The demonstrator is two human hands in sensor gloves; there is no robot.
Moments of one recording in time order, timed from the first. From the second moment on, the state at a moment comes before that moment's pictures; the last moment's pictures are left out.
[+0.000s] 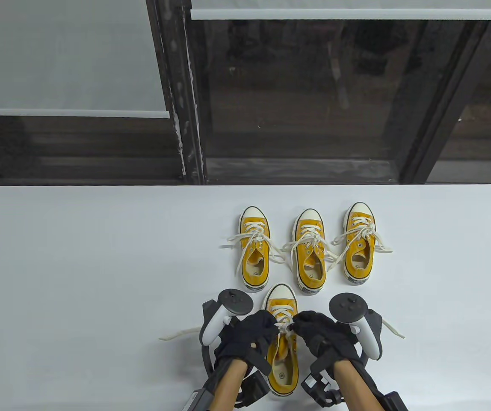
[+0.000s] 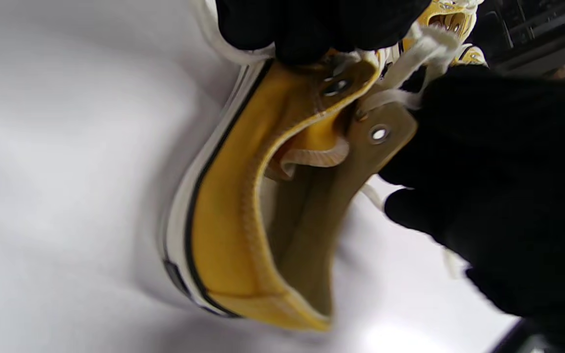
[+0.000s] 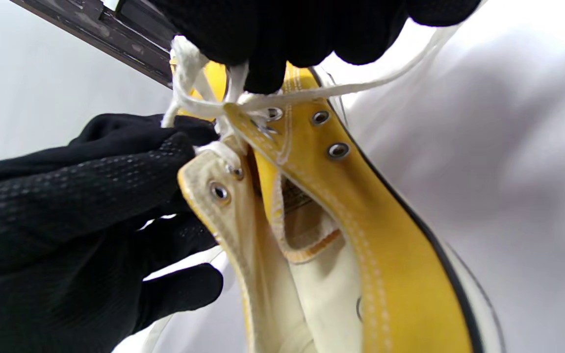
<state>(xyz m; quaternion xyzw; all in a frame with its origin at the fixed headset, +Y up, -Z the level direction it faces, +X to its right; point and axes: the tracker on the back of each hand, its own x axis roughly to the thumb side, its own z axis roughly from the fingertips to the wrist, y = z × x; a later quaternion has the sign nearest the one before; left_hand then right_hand) -0.066 -0.748 -0.321 -0.40 0.01 0.40 0.82 0.158 -0.744 -0.310 -0.09 0.25 0.86 0.44</state>
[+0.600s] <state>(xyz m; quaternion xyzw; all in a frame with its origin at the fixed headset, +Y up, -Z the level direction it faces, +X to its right) -0.055 -0.725 -0.316 -0.34 -0.02 0.30 0.89 0.153 -0.732 -0.311 0.00 0.24 0.87 0.43</state>
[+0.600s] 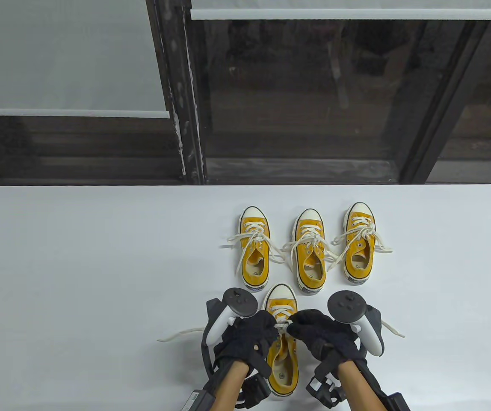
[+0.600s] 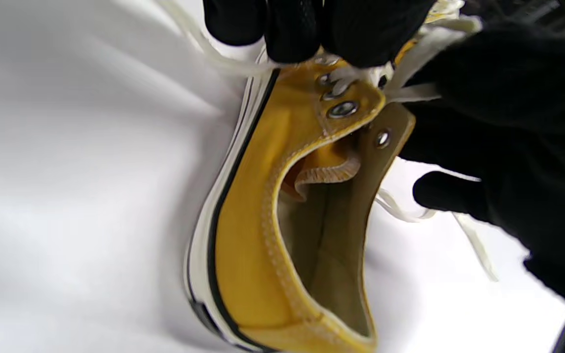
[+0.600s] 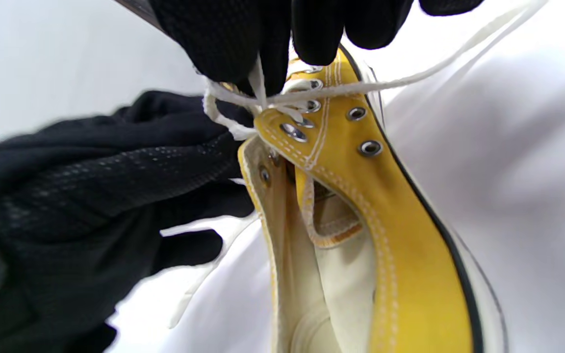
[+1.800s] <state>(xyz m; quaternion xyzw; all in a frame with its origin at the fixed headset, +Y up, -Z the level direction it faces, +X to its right) -0.062 -0.730 -0.317 -0.33 0.01 0.32 0.89 0.153 -0.730 -0.308 -0.05 0.14 0.94 0.31</state>
